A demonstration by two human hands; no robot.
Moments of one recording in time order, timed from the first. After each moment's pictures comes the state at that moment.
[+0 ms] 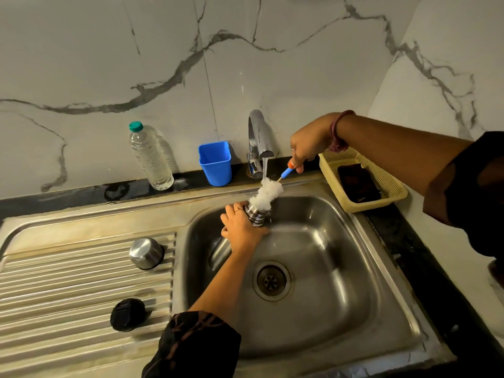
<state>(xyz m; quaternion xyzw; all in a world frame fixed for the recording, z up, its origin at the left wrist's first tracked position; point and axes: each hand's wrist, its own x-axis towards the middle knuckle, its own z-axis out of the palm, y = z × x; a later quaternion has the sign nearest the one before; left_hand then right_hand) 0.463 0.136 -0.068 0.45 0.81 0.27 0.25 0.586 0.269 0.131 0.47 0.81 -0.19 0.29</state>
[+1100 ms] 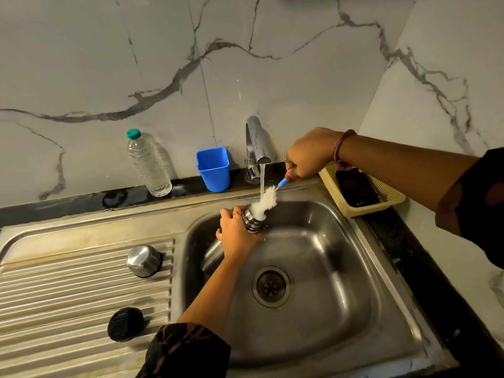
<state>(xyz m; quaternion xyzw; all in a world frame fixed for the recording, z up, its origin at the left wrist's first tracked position) 0.452 0.133 -0.066 0.49 0.79 0.28 0.24 0.597 0.246 0.132 0.38 0.88 0.00 0.28</state>
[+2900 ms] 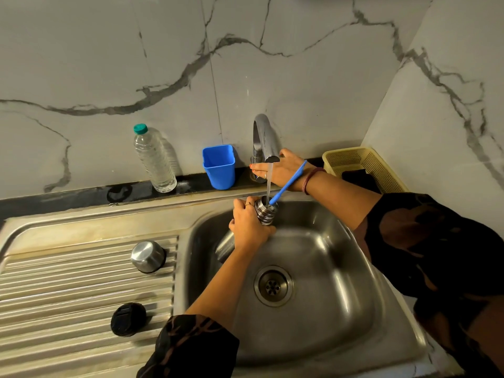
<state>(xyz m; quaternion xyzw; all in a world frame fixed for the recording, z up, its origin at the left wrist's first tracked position) 0.464 0.145 -0.055 0.51 0.76 0.29 0.26 0.558 0.277 0.032 0.24 0.92 0.22 0.22</state>
